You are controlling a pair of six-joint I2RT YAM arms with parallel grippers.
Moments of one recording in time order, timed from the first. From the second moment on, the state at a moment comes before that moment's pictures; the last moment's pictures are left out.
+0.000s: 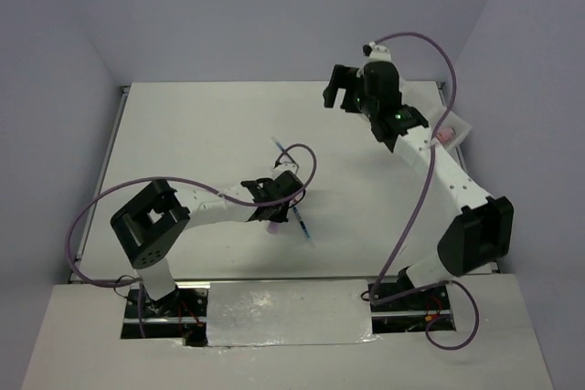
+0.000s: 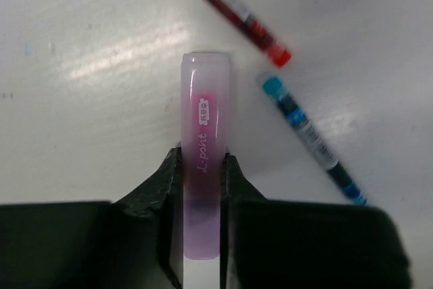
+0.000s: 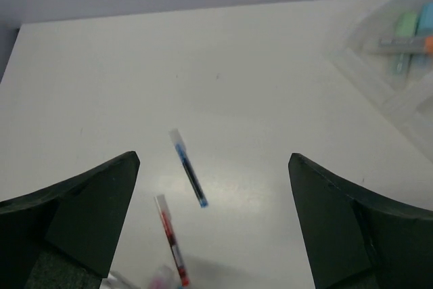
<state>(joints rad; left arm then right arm) -0.90 1.75 1.01 -0.35 -0.31 -0.59 0.36 1.53 1.46 -0.28 0.12 0.35</state>
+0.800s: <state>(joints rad) -0.98 0.94 0.60 0.03 -0.34 -0.42 0.84 1.32 0.77 0.32 -0.16 0.93</state>
